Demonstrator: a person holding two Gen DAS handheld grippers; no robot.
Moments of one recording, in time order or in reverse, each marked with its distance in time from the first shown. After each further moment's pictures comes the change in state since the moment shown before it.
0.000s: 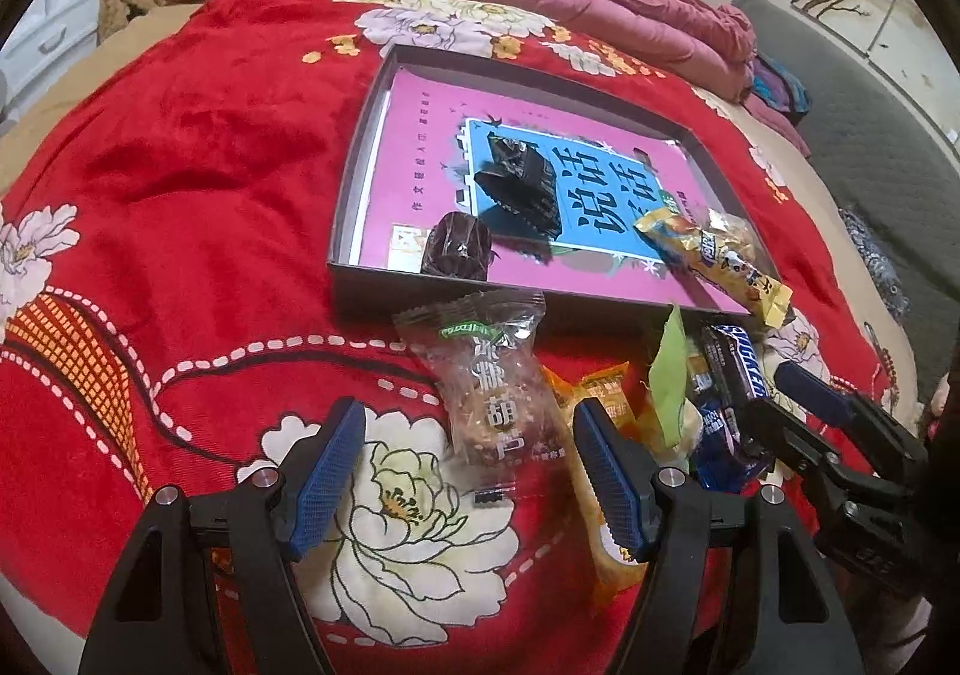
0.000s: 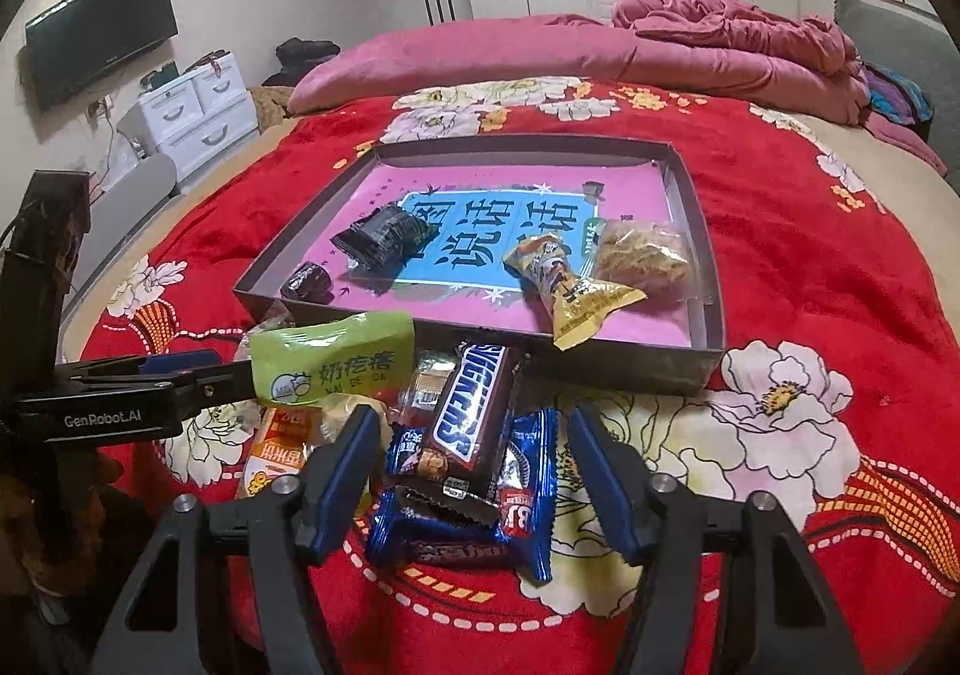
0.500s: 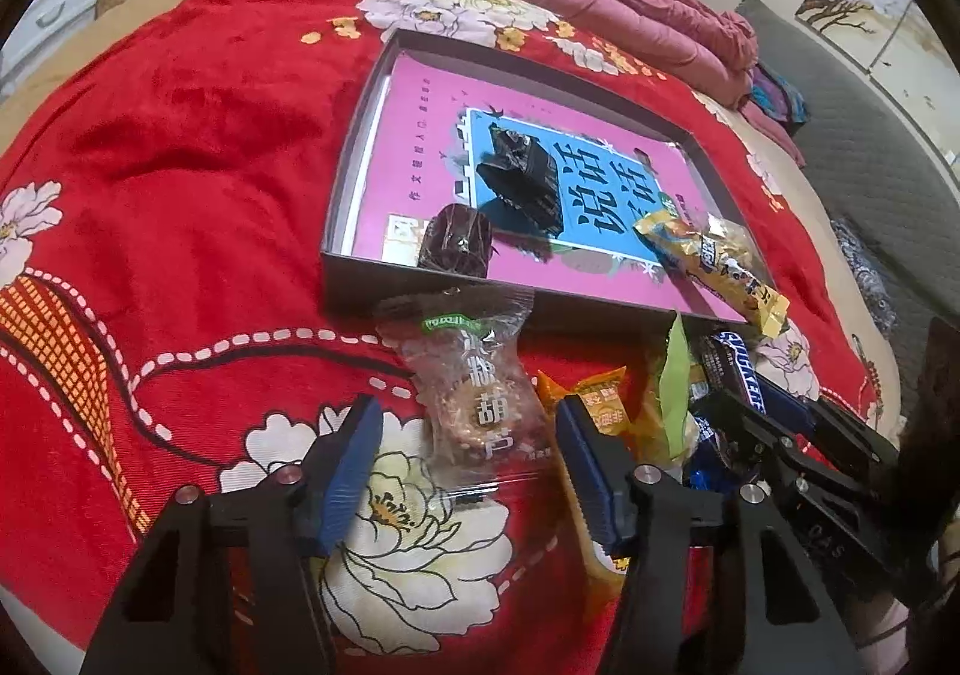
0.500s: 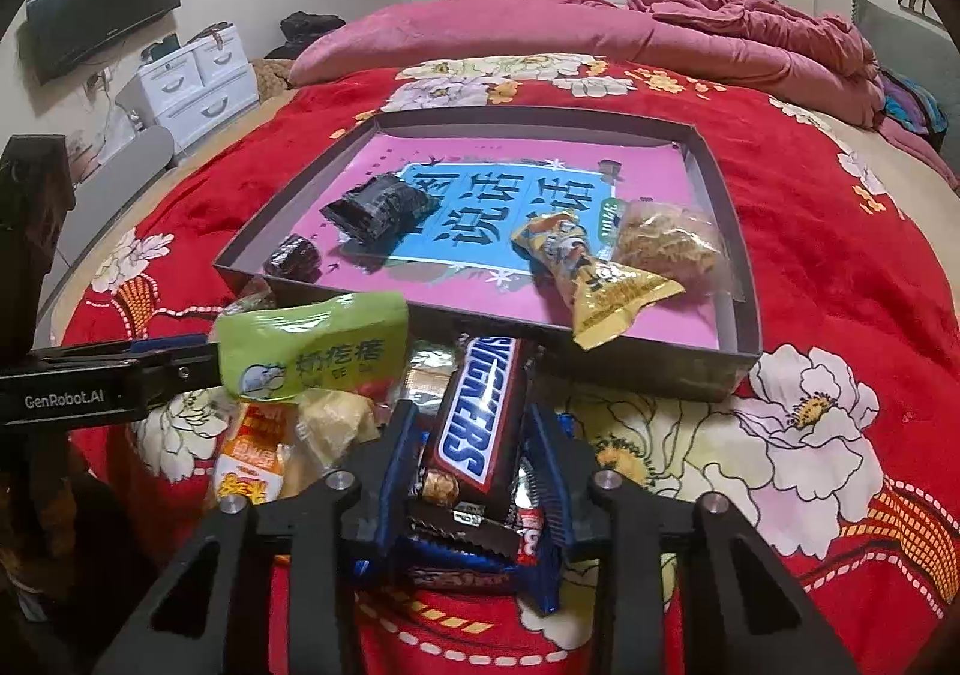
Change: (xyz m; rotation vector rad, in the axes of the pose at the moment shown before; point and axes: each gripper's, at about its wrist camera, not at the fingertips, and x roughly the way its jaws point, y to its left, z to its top) left arm 0.008 0.005 0.002 -0.041 0.025 -0.042; right arm 0.022 -0.001 0.002 -0.020 0.048 -0.016
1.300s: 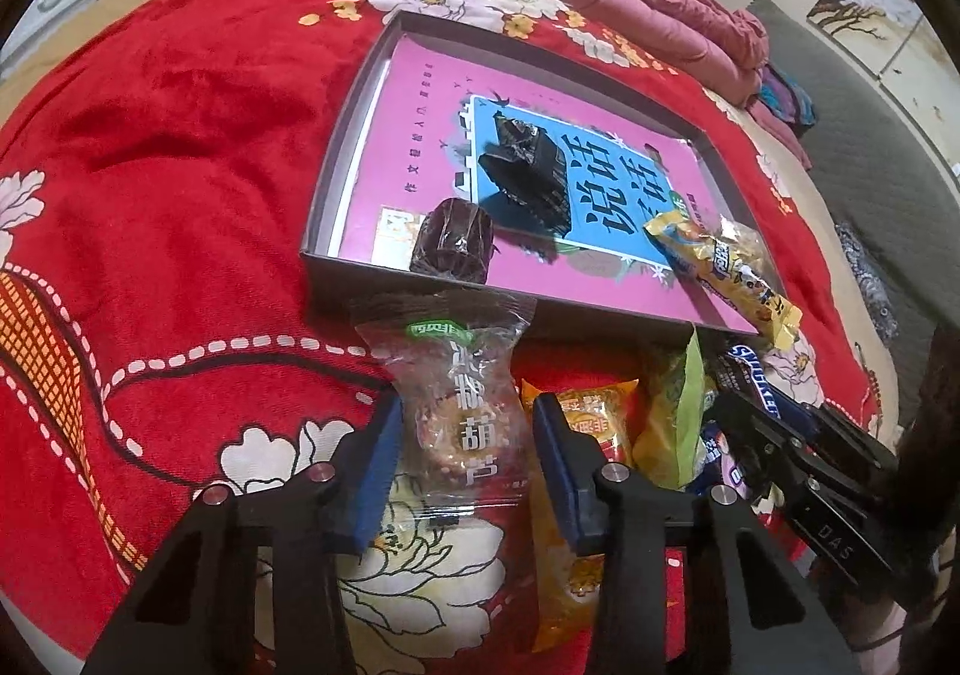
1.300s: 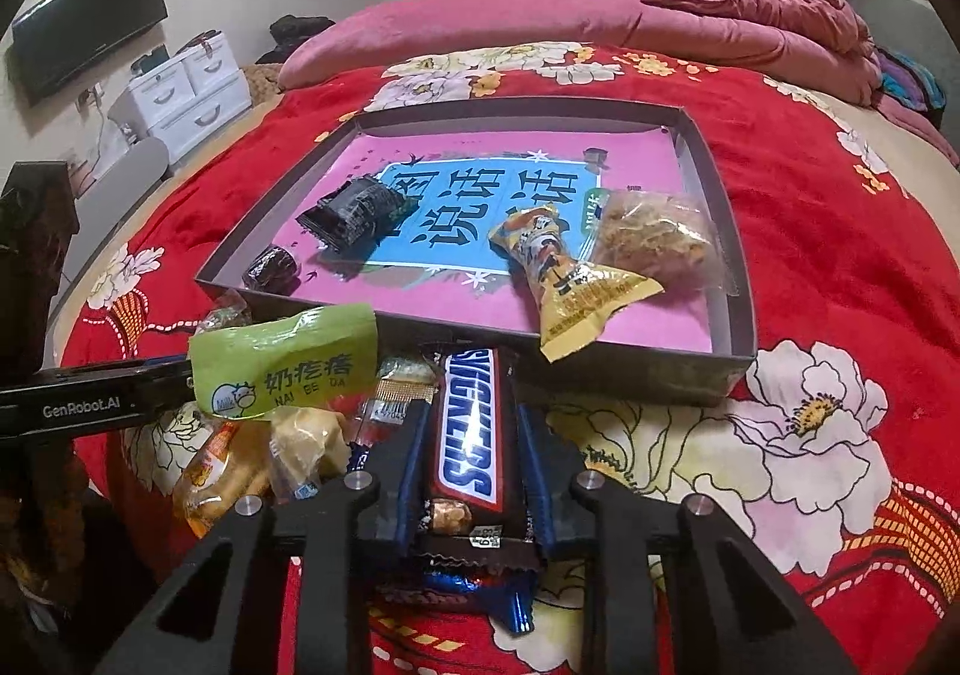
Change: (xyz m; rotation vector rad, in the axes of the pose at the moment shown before) left arm 0.013 0.000 0.006 -0.025 0.025 -0.002; right arm 0.006 -0.011 0.005 0.022 0.012 0.026
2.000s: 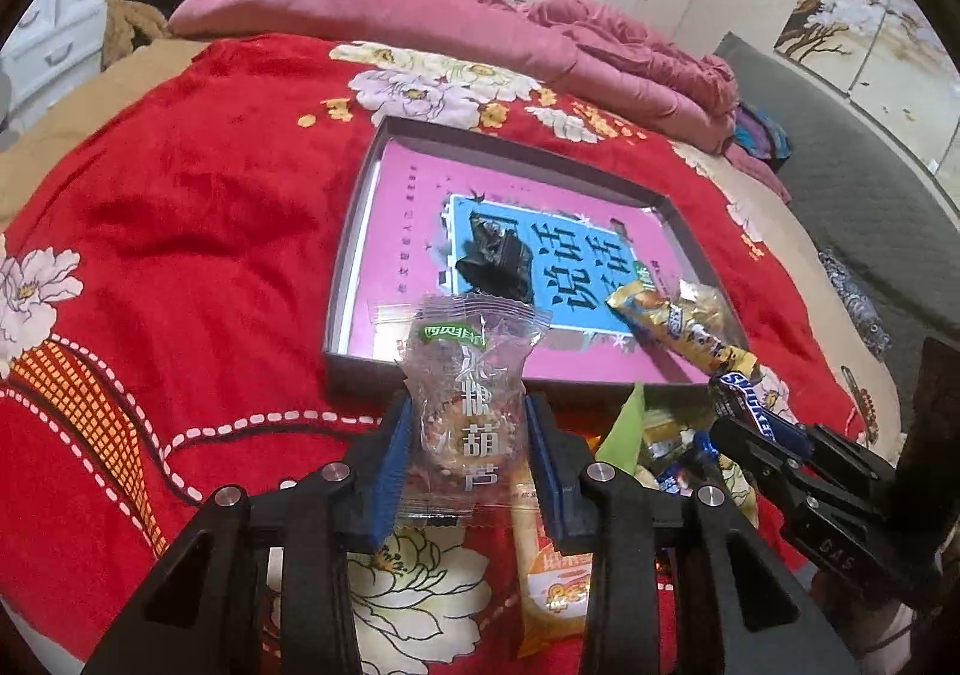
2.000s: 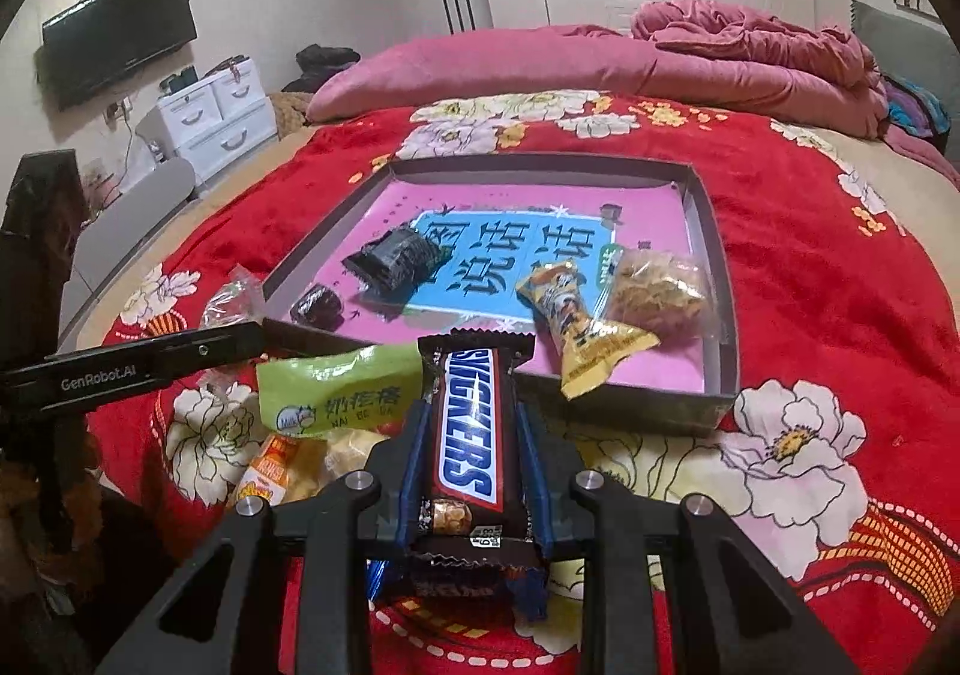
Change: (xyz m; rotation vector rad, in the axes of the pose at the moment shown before) left arm -0.041 -0.010 0.005 0.053 -0.182 -0.010; right arm -0.030 0.007 0.006 -0.021 -0.100 0.033
